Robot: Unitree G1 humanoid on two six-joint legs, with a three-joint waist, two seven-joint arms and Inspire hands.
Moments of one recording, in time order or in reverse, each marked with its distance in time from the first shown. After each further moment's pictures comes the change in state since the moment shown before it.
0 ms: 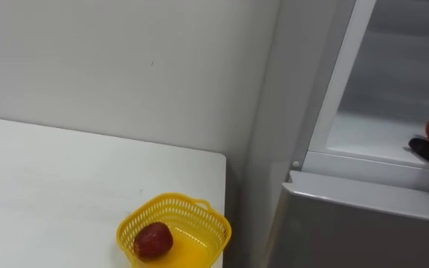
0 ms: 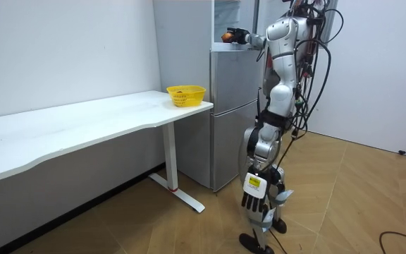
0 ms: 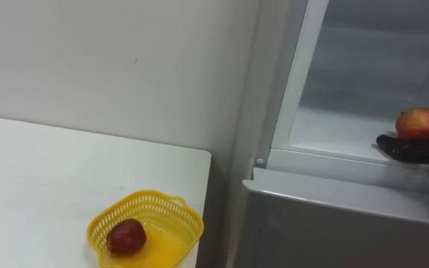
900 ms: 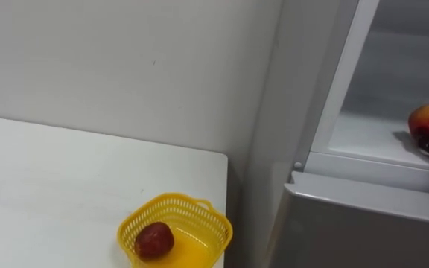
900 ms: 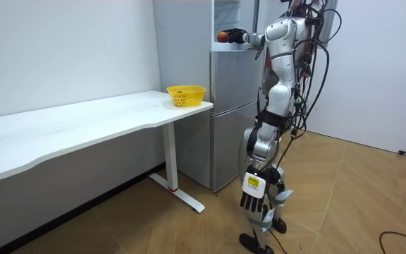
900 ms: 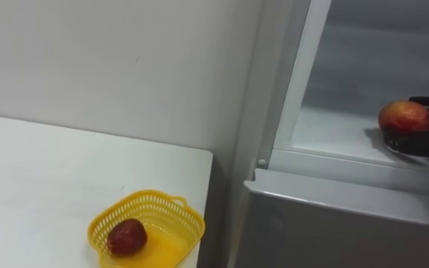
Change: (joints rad) left arm -0.013 0.006 -0.012 -0.001 -0.002 0.008 0.013; right arm -0.087 -0.036 0.077 0.111 -0.001 -0.001 0.042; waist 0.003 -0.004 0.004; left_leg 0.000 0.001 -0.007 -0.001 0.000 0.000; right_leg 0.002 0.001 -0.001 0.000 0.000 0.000
